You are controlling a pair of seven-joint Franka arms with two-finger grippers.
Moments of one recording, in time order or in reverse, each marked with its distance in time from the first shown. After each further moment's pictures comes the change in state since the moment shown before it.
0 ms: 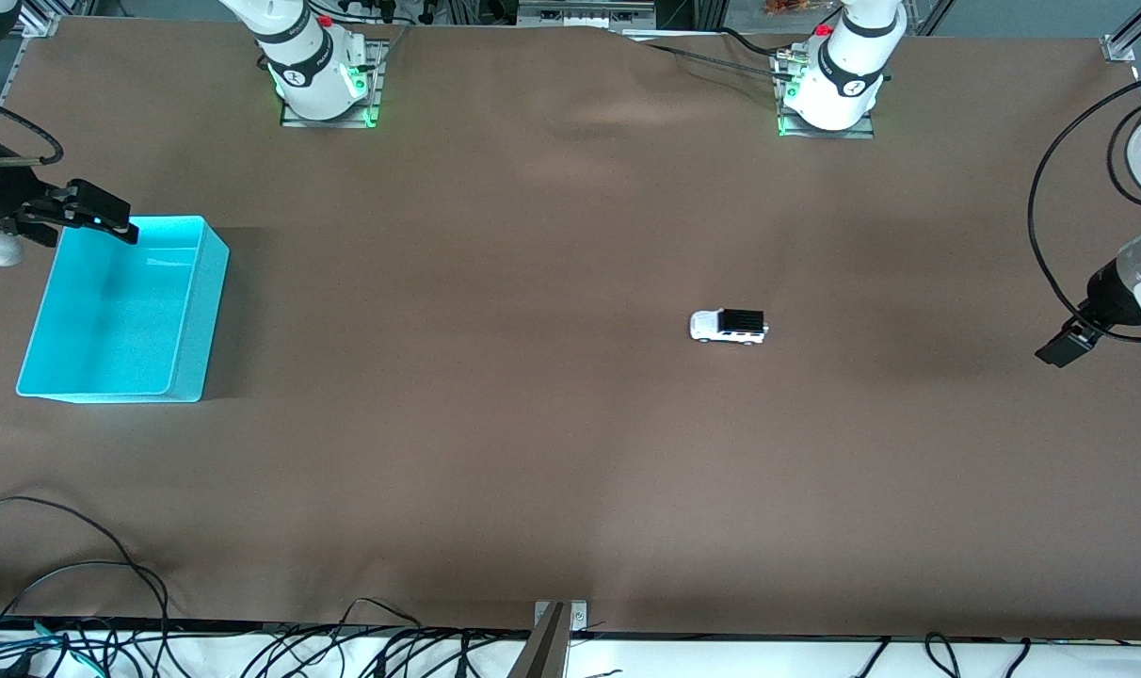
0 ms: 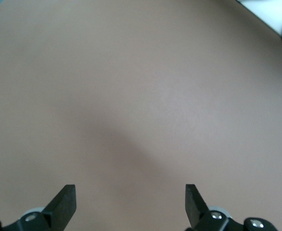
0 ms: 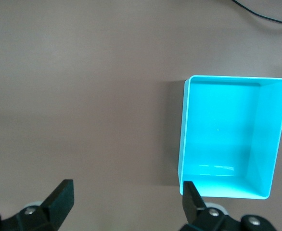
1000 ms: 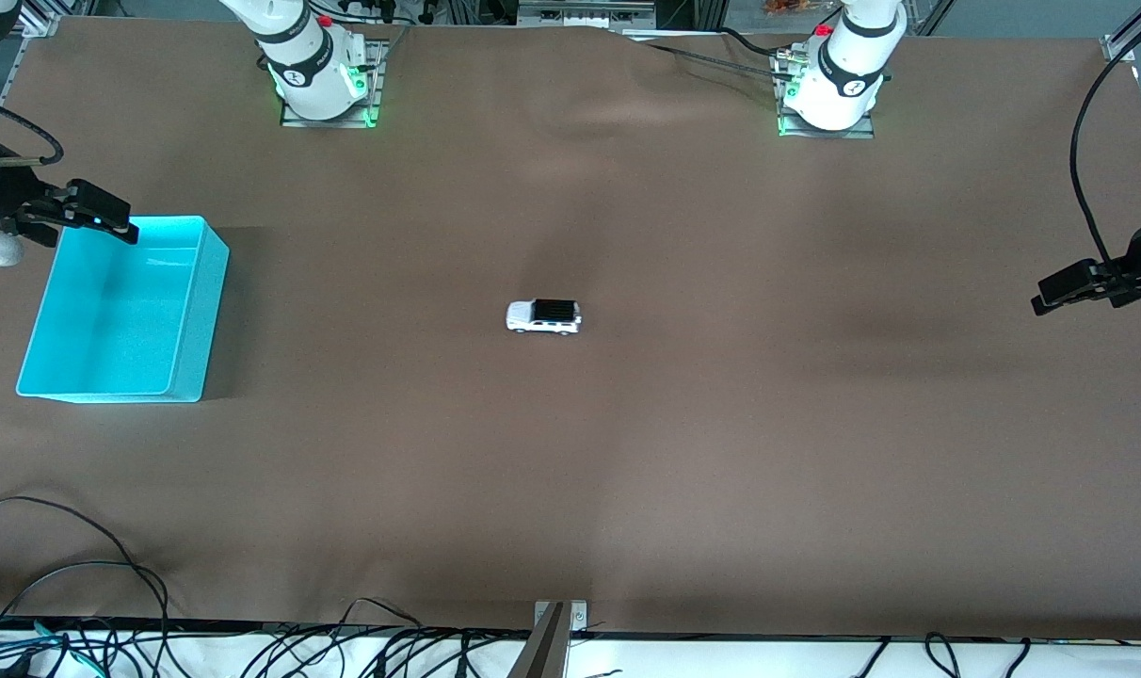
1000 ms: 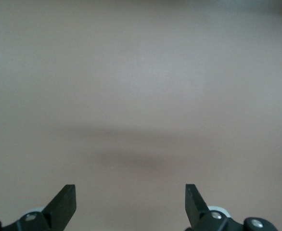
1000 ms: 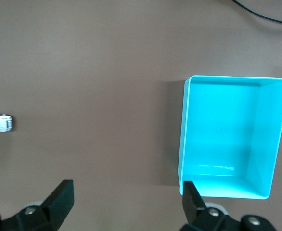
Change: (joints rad) left arm -0.003 0.000 -0.049 0.231 -0.157 -0.277 0.598; right arm 0.000 0.000 0.000 0.000 0.000 0.000 0.000
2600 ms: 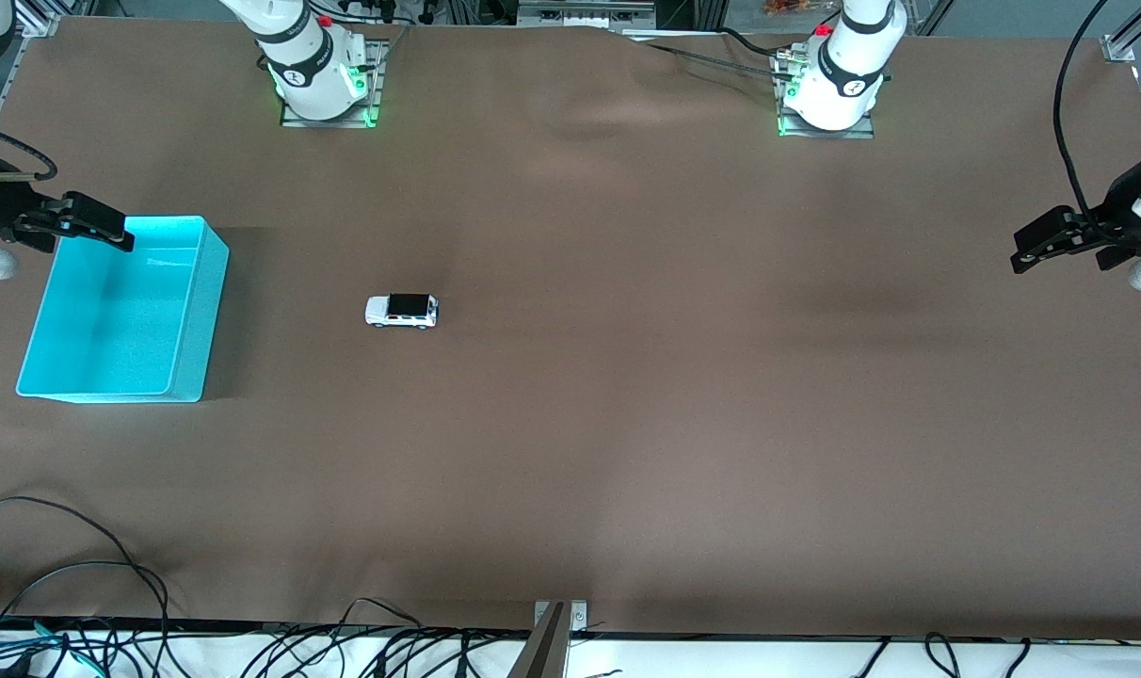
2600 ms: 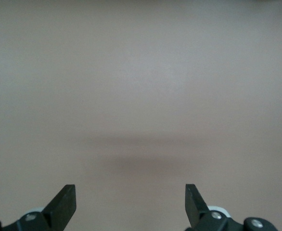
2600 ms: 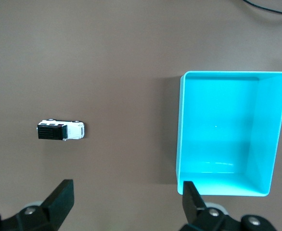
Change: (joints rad) left arm -0.338 -0.089 0.274 0.015 -0.003 -0.097 0.004; right arm -0.017 0.024 -0.007 0.000 0.000 0.001 0.003
